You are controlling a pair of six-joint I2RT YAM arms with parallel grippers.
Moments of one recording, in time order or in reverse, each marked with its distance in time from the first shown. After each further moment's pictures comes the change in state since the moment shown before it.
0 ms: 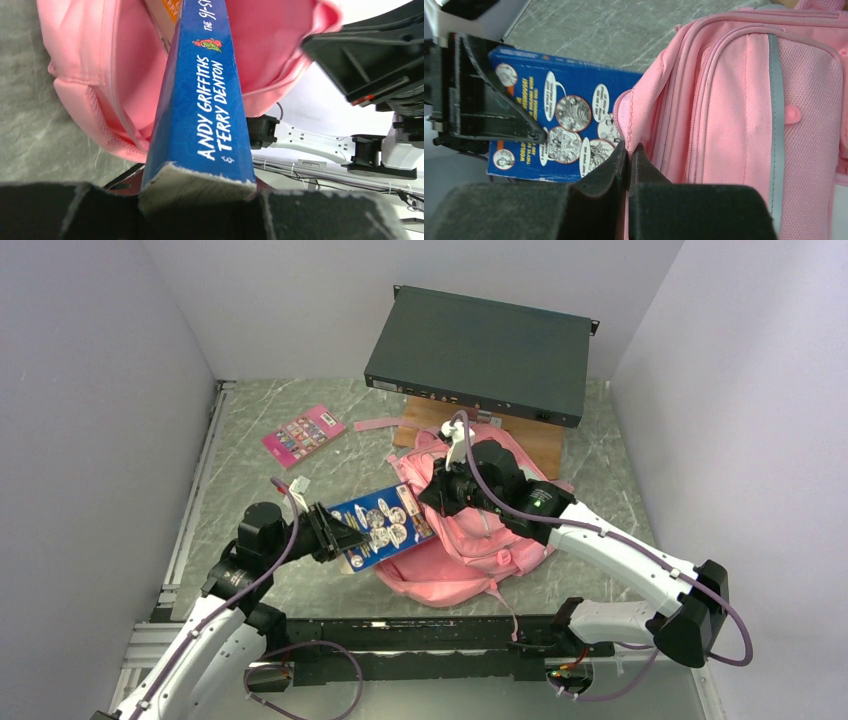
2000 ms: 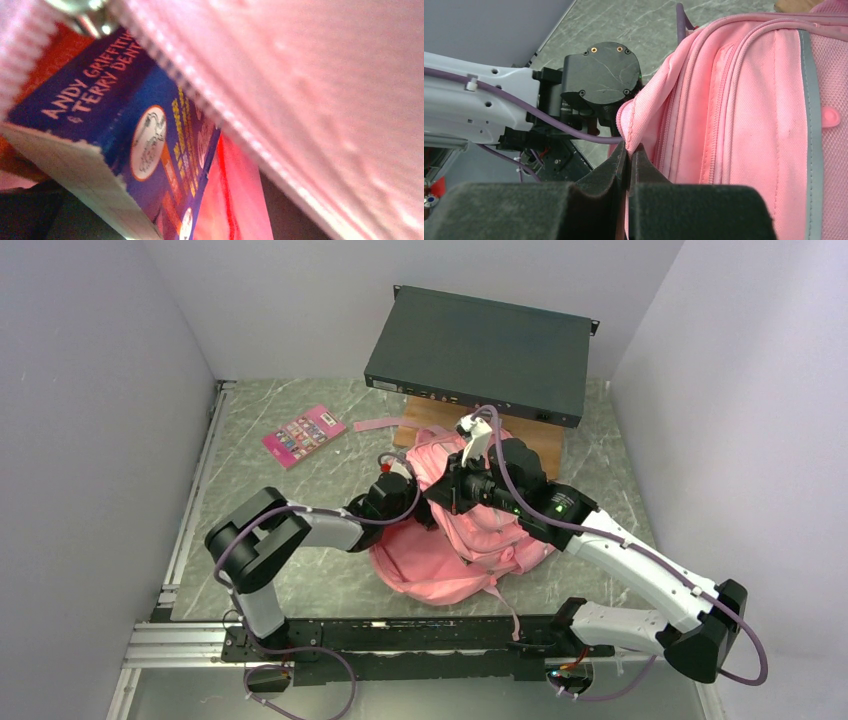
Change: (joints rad) left arm -0.438 1.238 0.321 0.995 -0.409 -0.413; right arm -0.028 -0.094 -0.006 0.001 -0.075 0.048
